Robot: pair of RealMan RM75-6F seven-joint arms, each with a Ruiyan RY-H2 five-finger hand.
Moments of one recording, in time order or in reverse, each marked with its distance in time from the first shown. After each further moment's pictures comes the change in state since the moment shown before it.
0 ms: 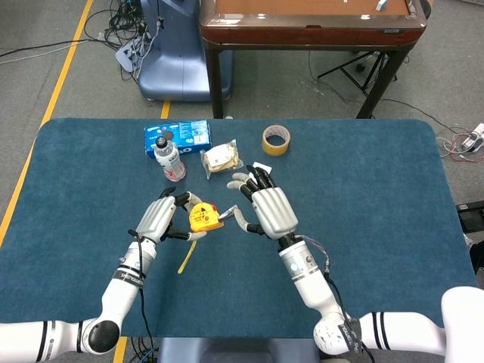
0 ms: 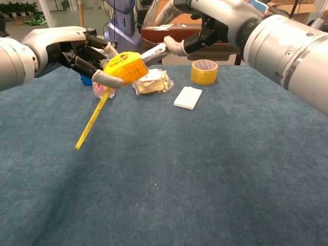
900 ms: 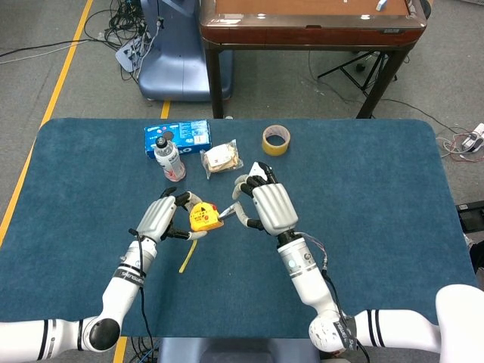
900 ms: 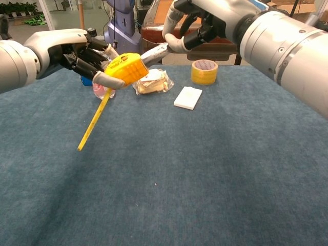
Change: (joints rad) left arm -0.001 -0.005 0.000 0.024 -0.001 -0.021 -0.024; right arm 0.021 -0.020 0.013 0.022 0.023 0.029 -0.025
